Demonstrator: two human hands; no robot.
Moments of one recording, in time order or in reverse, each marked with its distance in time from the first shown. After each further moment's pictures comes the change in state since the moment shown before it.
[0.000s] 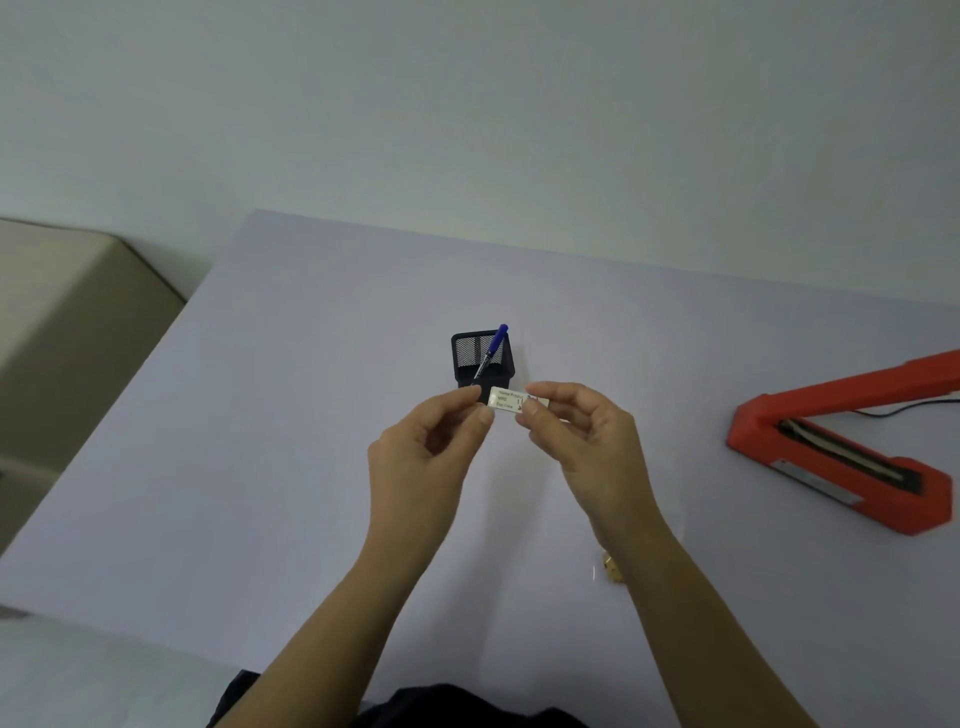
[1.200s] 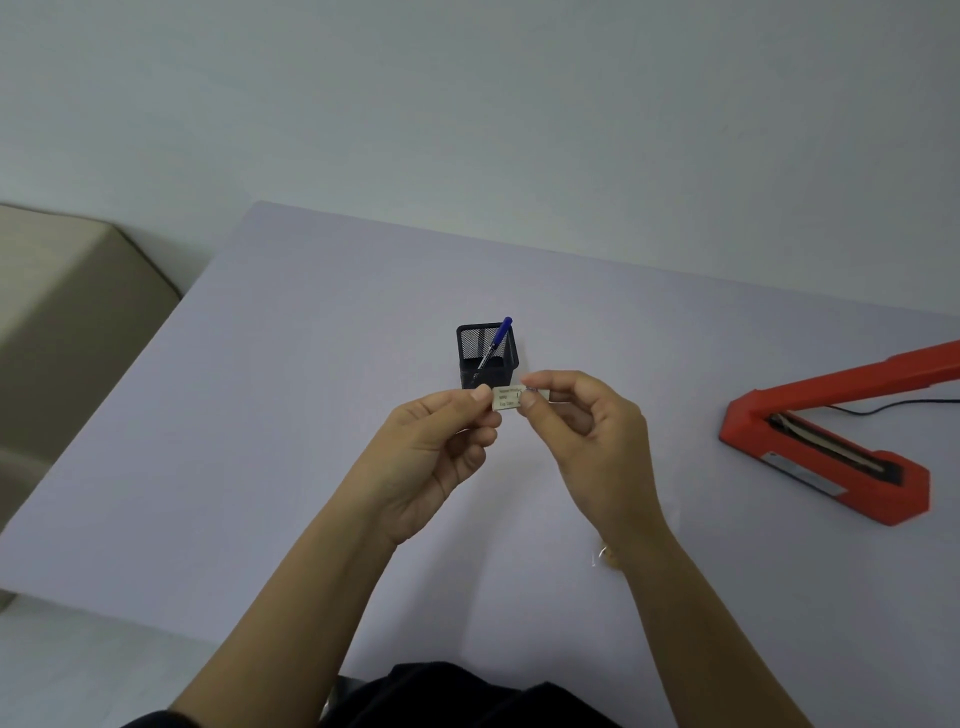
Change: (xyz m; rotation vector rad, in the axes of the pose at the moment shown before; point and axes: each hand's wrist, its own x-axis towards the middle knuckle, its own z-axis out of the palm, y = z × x) left_hand 0.011 0.012 -0.025 -0.572 -0.342 -0.498; right_hand -0.022 -0.014 0.016 -0.206 0.026 -0.216
